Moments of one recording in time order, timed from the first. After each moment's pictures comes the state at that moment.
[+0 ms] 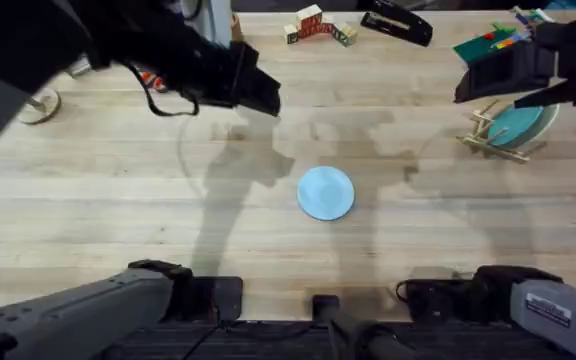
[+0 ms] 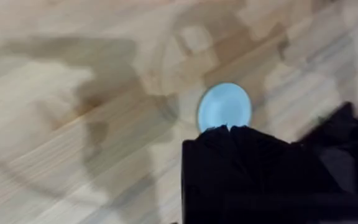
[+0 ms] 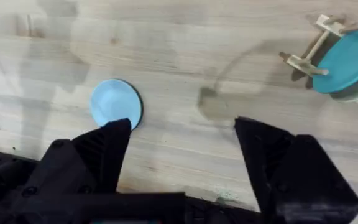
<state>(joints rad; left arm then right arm) -0.19 1.35 1.27 -1.10 0.56 0.08 -0.06 1.19 1.42 -1.38 -0.27 -0.03</state>
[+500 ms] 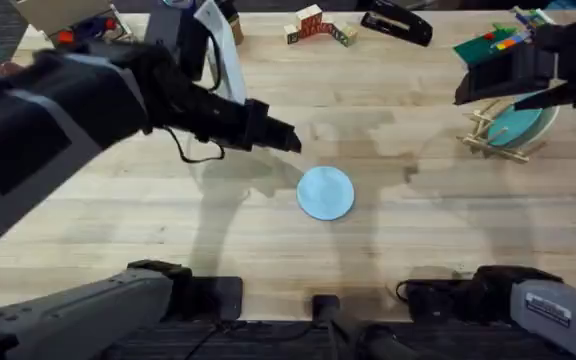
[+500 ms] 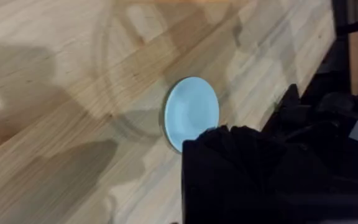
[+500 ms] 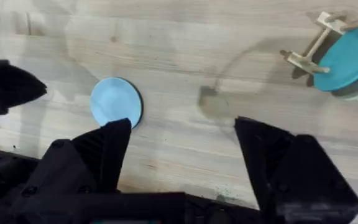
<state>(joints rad) -0.17 1.35 0.90 -0.78 0.87 0.09 -0.06 1.19 1.42 -1.39 -0.27 -0.03</state>
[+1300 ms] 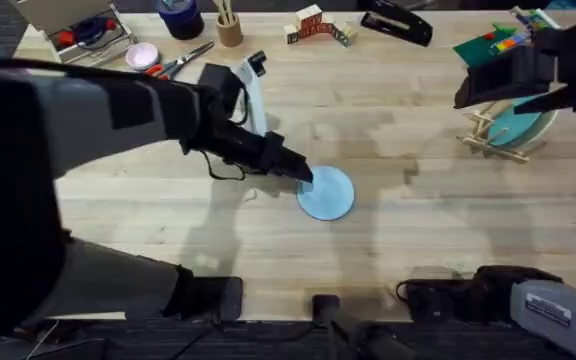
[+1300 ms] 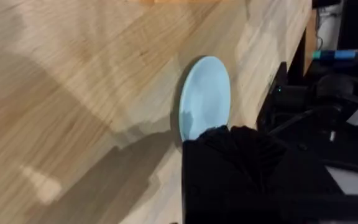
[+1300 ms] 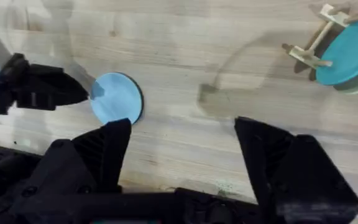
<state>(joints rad) -0.23 1.63 0.78 -0.60 1.00 0.12 -0.06 1.19 1.42 -1.40 -0.27 -0.03</state>
